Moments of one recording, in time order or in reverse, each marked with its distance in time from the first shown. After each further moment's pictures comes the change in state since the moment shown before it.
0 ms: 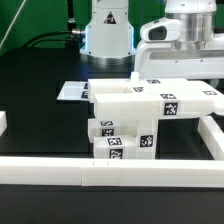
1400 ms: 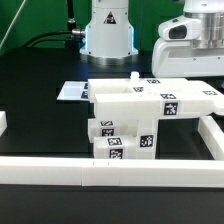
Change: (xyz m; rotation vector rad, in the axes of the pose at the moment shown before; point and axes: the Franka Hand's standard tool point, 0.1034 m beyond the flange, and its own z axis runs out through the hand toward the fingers) arm -0.023 -0.036 0.002 0.005 -0.014 -0.044
